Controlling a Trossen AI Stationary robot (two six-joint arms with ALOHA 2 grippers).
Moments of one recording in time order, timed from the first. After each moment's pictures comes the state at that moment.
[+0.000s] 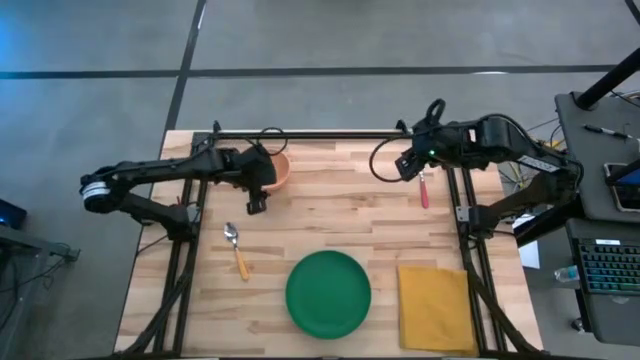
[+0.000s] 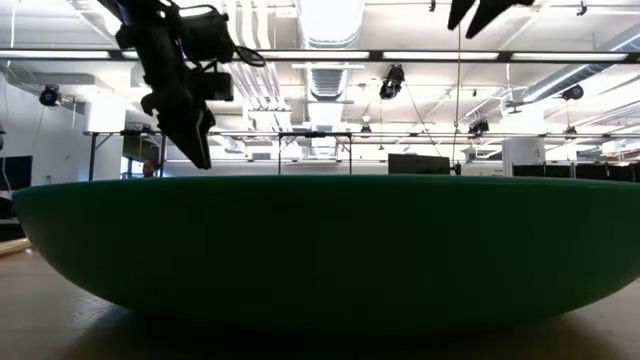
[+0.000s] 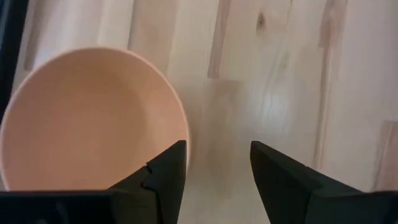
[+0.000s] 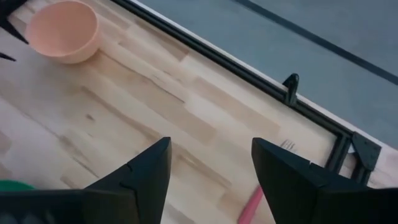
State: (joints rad) left arm 0.39 1.25 0.89 -0.72 -0.01 0.25; right arm -0.11 1.31 1.69 -1.44 0.50 0.71
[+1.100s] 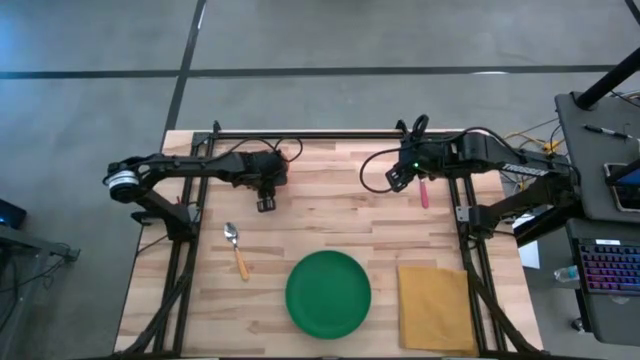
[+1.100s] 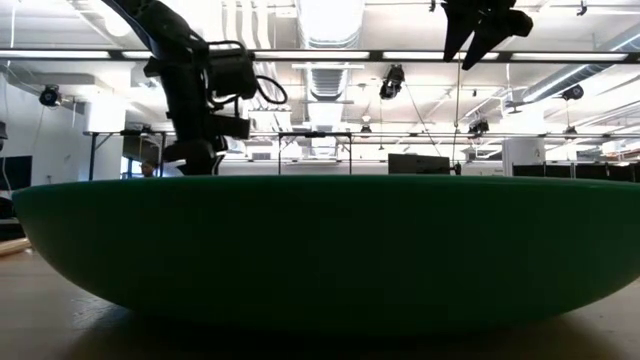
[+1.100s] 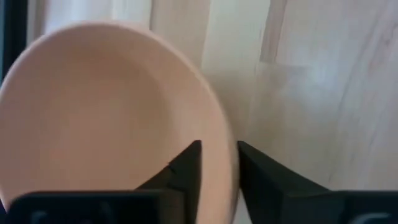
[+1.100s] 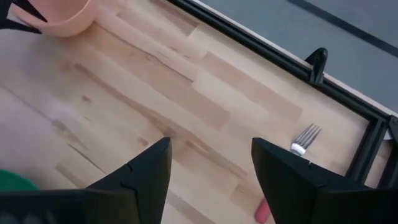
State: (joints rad) left arm 0.39 1.47 0.90 -0.61 -0.19 0.27; right arm -0.11 1.28 1.45 -1.28 0.44 0.73
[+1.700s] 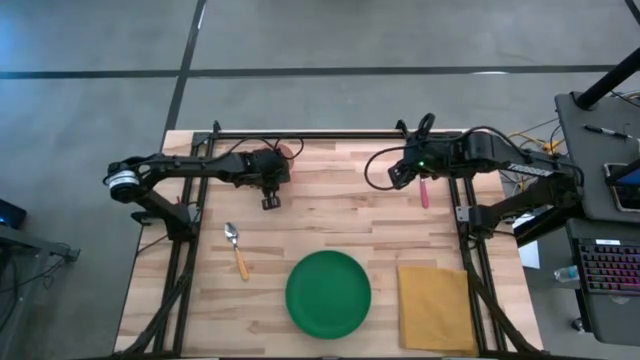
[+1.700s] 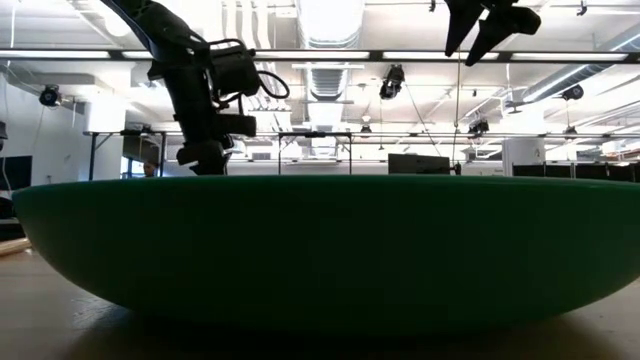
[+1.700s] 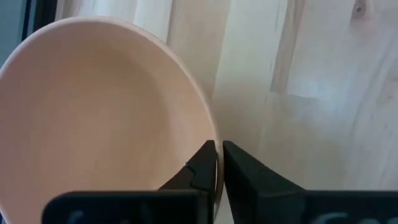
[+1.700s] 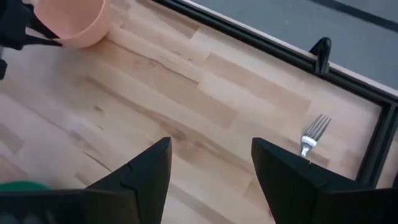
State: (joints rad) left arm 0.39 1.47 0.89 -0.52 -0.20 0.27; right arm -0.11 1.26 1.45 -1.27 0.43 0.82
